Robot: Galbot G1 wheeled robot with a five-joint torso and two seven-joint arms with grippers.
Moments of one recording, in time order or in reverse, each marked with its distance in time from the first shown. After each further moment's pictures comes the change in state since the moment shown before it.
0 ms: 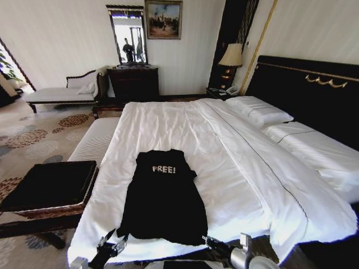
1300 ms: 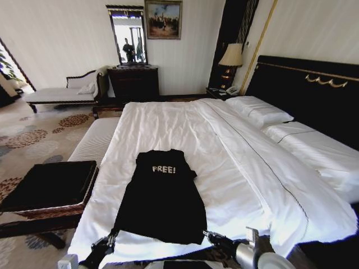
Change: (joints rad) left arm 0.158 -0.041 -0.134 -0.169 -0.116 0.047 -0.046; right arm -0.076 -0.070 0.071 0.190 0.069 -0.045 0.092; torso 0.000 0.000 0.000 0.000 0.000
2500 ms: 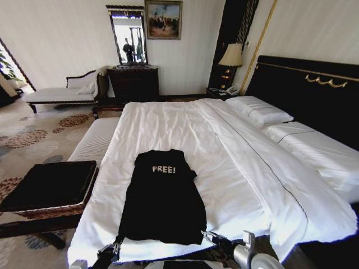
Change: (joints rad) left arm -0.033 -0.021 0.093 0.051 0.066 0.011 0.000; right arm 0.114 0.065 -0.060 -0.248 -0.095 0.074 -0.127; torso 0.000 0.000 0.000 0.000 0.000
